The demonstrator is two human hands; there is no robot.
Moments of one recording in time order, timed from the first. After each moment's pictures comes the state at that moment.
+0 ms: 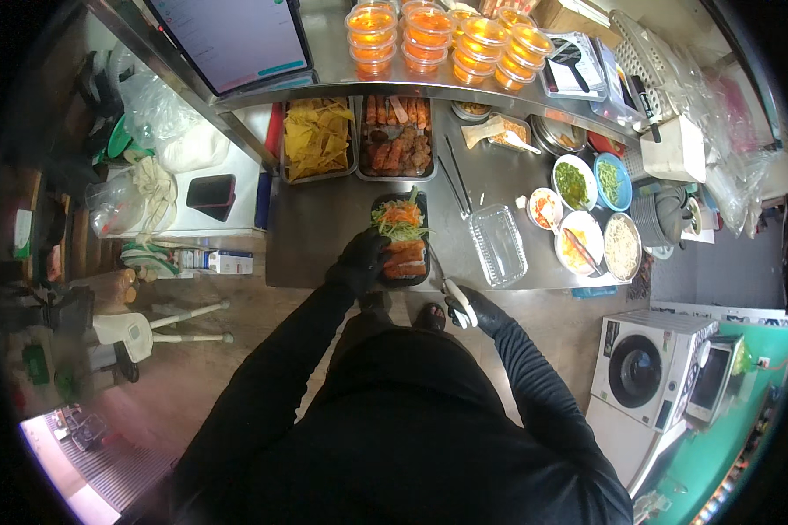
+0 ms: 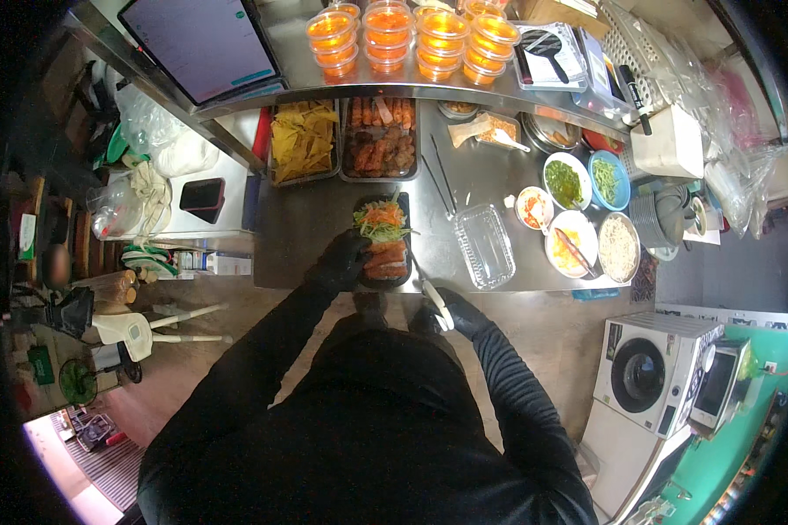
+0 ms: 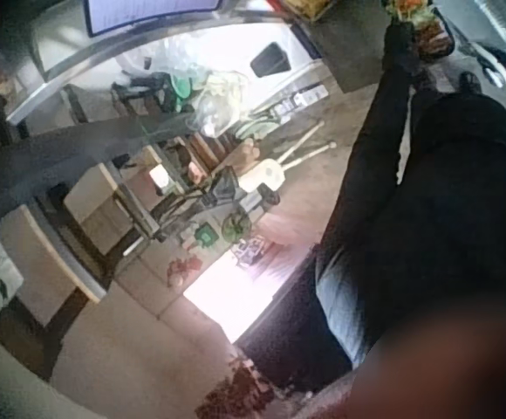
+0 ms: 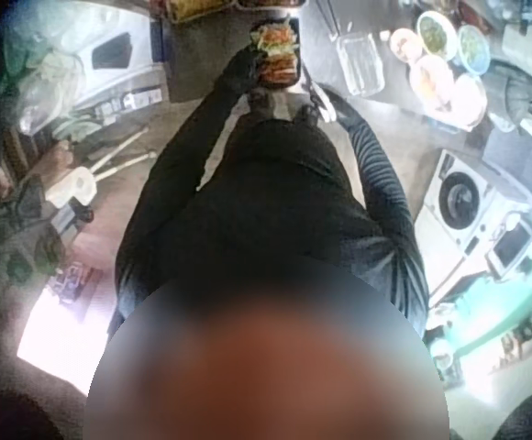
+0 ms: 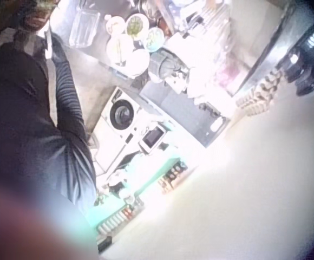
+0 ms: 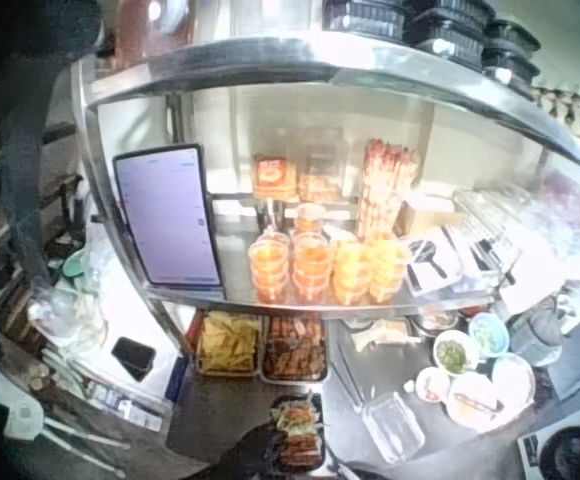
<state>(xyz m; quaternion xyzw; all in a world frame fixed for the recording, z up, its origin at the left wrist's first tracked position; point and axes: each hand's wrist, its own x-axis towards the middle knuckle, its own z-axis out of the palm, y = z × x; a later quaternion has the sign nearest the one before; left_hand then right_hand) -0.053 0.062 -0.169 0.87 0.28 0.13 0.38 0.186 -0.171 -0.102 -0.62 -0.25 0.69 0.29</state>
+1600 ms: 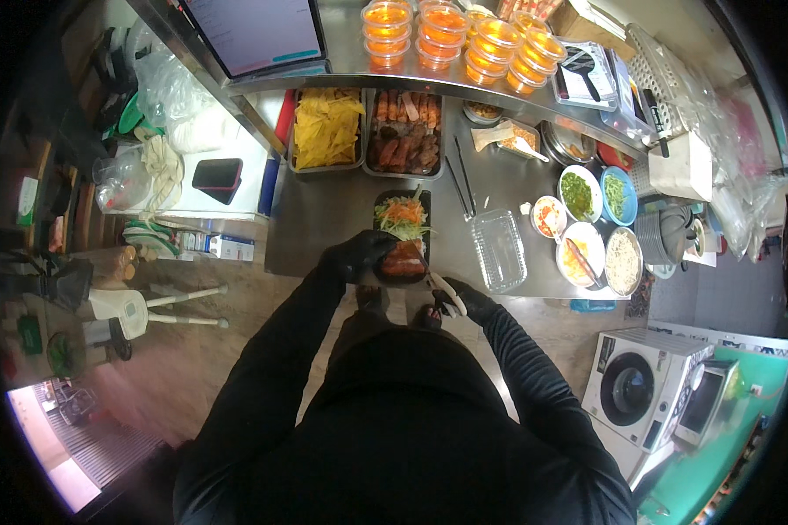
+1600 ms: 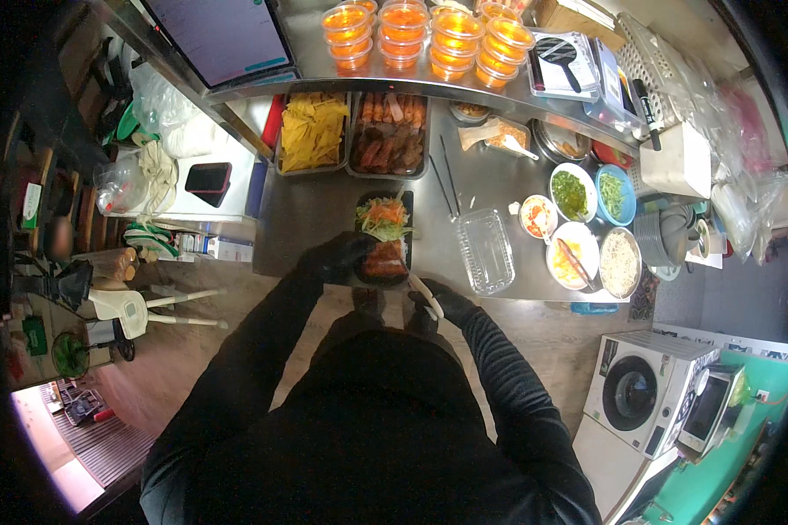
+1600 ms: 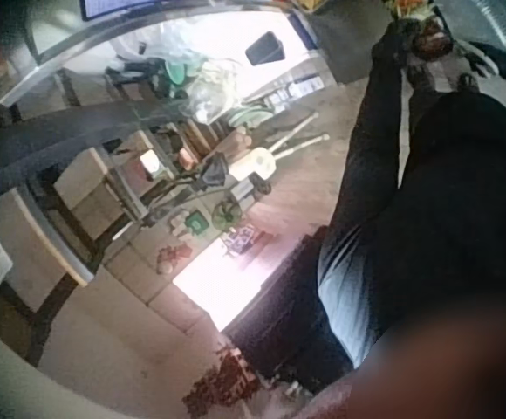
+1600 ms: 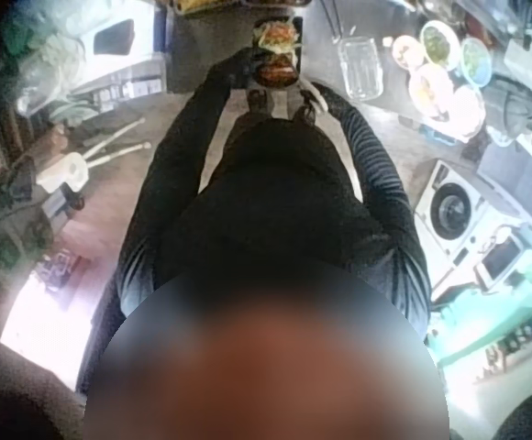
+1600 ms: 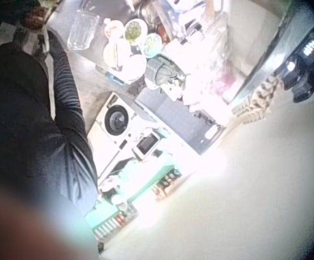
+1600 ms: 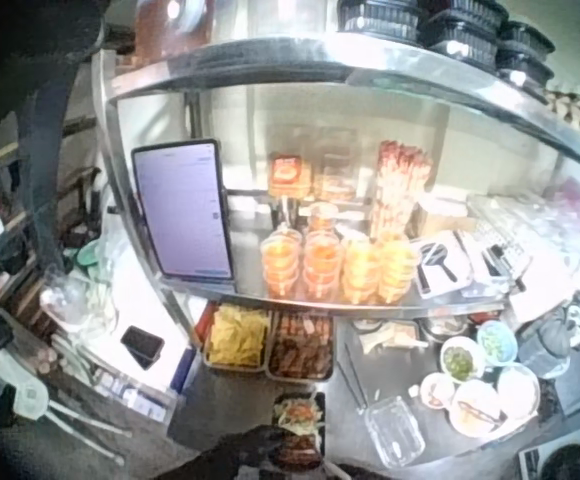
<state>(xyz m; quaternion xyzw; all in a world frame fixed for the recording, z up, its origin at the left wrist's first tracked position) -0.049 0.071 -0.123 0.62 0.34 -0.02 0.71 0.197 -0.153 -0.142 -0.57 -0.39 0.69 0.22</state>
